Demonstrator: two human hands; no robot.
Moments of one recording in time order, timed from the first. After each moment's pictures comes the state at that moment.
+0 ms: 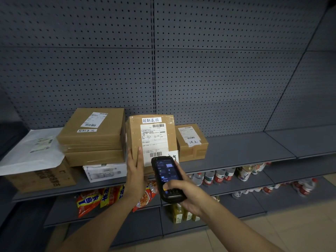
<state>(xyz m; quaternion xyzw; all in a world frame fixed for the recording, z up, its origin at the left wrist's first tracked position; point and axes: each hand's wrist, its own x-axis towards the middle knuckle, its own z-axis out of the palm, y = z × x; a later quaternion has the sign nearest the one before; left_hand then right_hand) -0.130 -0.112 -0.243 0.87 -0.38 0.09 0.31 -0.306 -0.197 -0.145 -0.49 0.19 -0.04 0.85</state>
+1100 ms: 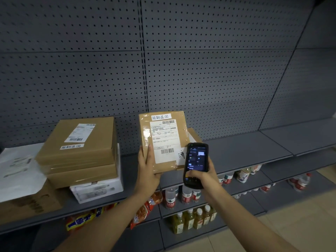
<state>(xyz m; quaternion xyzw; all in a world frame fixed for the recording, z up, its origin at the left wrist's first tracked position) -0.099 -0.185 -0.224 0.79 -0.43 0.01 0.44 -0.268 -0.284 -0.172 -0.51 0.33 -0.30 0.73</state>
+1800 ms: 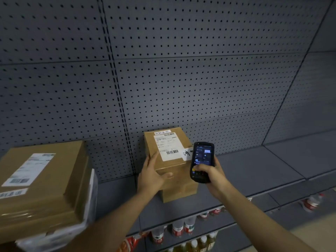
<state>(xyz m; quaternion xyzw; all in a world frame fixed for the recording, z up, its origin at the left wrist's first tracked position) -0.051 -0.368 -0.202 0.84 -0.33 -0.09 0.42 -0.212 -0.493 -0.167 -0.47 0.33 -0.30 0.76</state>
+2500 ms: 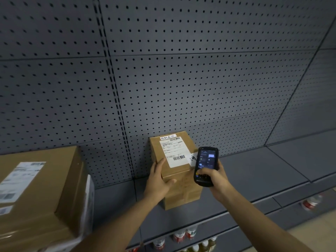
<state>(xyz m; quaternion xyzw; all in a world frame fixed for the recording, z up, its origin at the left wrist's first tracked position) -0.027 -0.396 -0.230 0.80 -0.37 -0.19 0.44 -0.184 -0.522 -0.187 -0.47 0.38 -0.30 0.74</state>
